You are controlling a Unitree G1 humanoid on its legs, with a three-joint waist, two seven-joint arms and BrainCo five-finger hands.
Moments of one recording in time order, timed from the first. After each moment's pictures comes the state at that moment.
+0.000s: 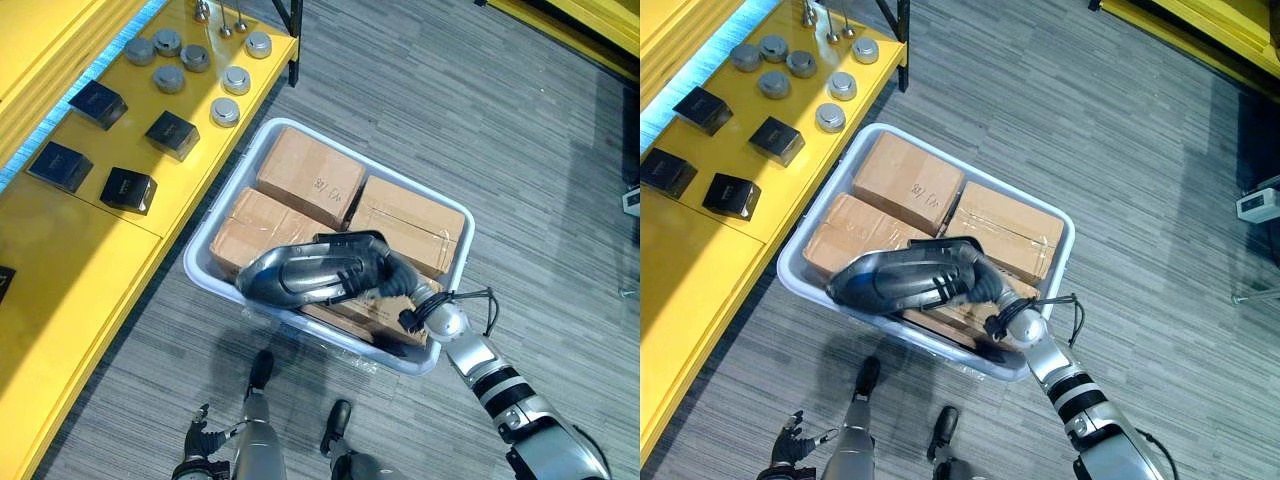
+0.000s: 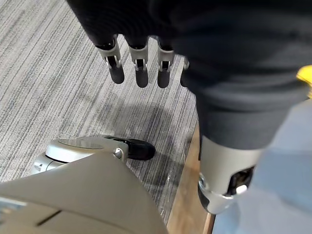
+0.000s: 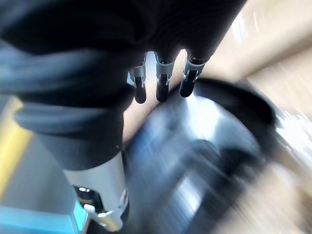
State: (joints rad) left arm 0.00 0.21 0.07 0.80 -0.03 -0.19 0.23; right arm -0.64 -0.35 0.24 0.41 -0.11 -0.19 -0.10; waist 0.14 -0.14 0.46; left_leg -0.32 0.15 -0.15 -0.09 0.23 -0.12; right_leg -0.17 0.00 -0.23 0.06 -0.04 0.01
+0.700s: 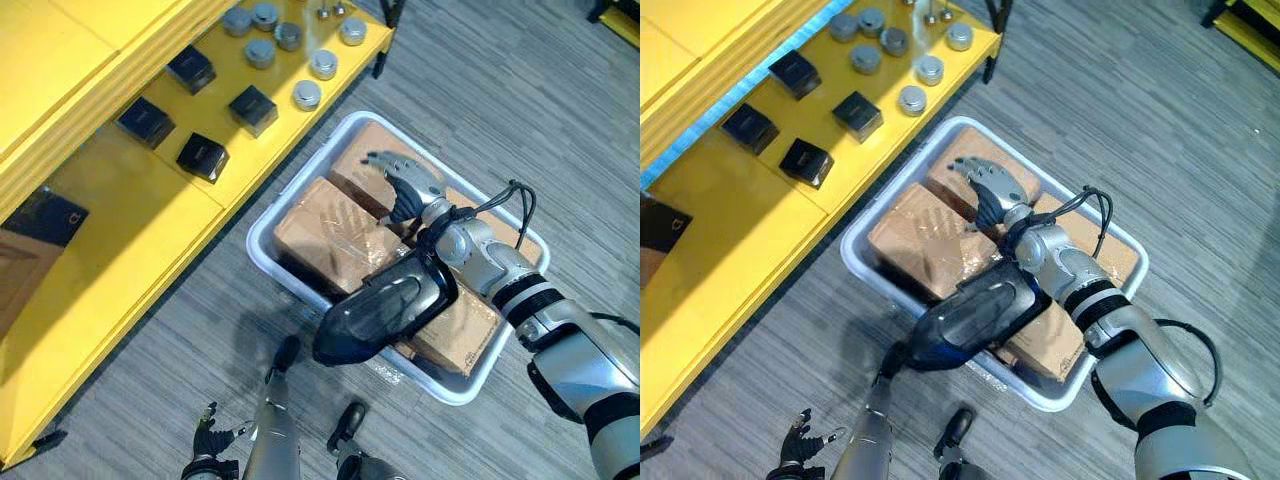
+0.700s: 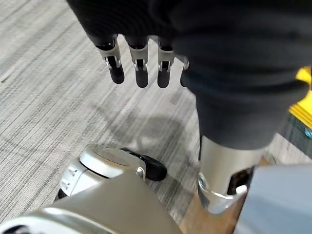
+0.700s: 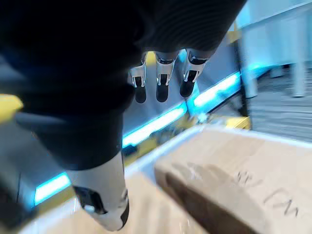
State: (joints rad) left arm 0.02 0.18 0.05 0.78 -0.03 -0.20 0.25; right arm -1.18 -0.63 0.74 0.70 -0.48 -0.20 -0.16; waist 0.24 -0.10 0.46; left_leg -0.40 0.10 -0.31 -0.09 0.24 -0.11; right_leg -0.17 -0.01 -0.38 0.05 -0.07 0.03
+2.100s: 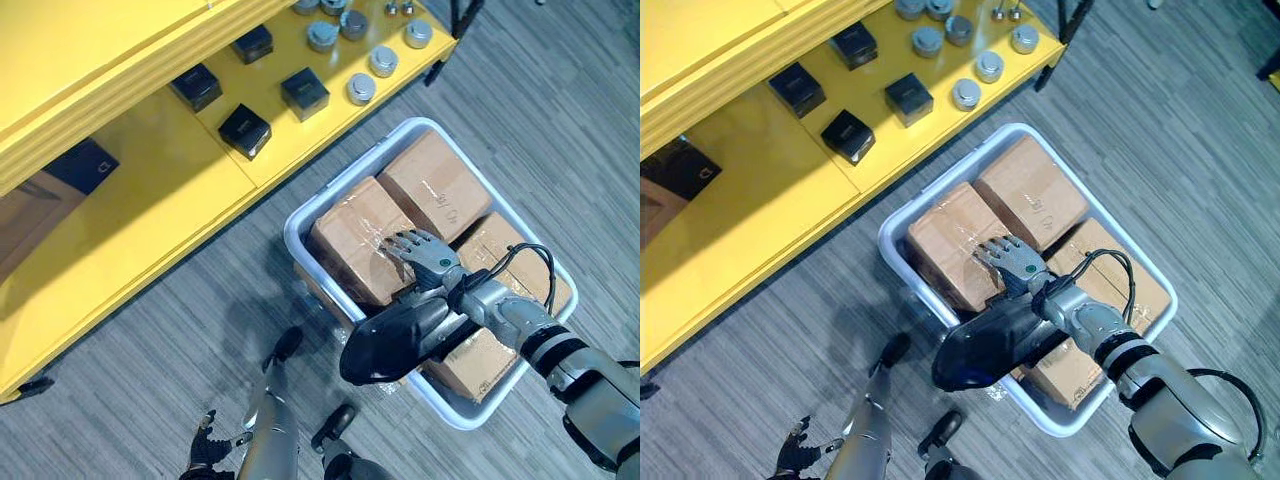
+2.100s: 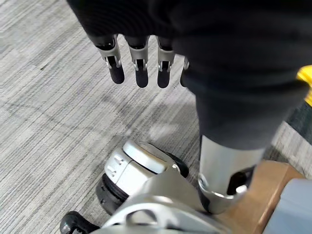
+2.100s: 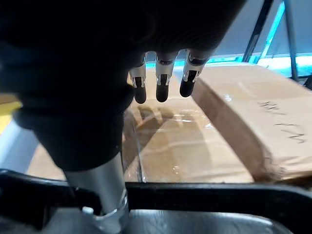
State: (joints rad) left arm 0.05 0.21 -0.02 0.80 -0.02 -0.19 0.27; right arm -0.91 -0.69 0.77 0.71 -0.81 -0.19 -0.28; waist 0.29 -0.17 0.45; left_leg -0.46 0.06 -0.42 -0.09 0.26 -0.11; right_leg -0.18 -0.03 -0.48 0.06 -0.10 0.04
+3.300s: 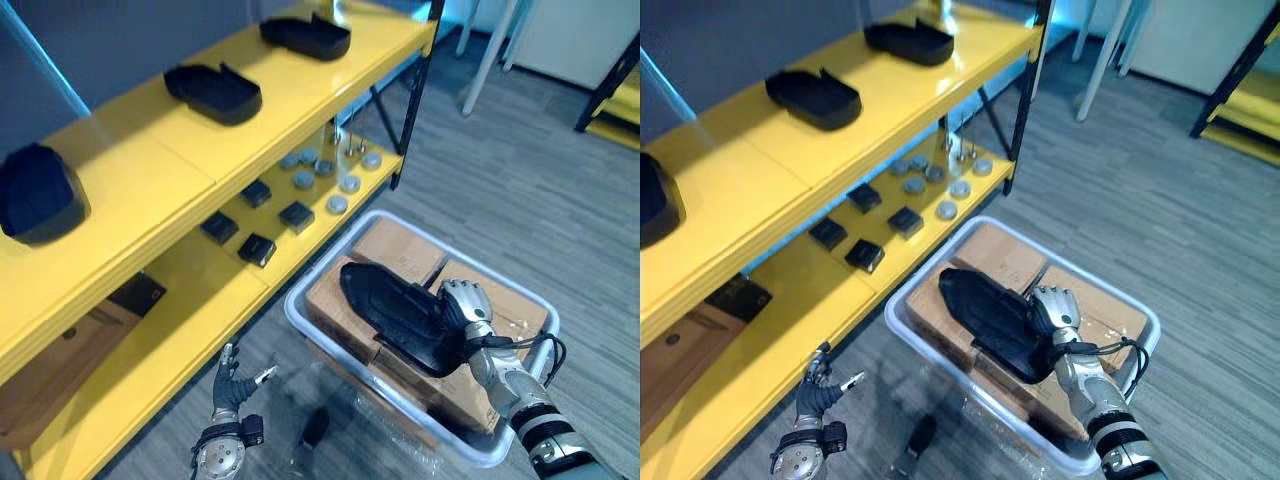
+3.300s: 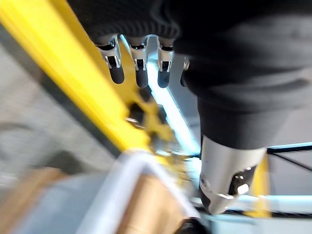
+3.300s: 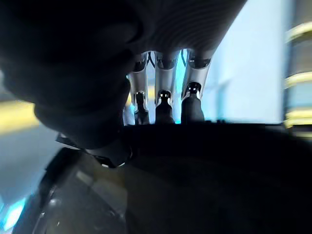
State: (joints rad) left arm 0.12 0.11 -0.11 0.10 -0.06 -0.19 0.35; right arm -0.40 -0.41 0.14 0.51 -0.84 -0.03 -0.45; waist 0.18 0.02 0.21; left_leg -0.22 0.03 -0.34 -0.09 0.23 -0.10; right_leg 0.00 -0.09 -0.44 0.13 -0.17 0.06
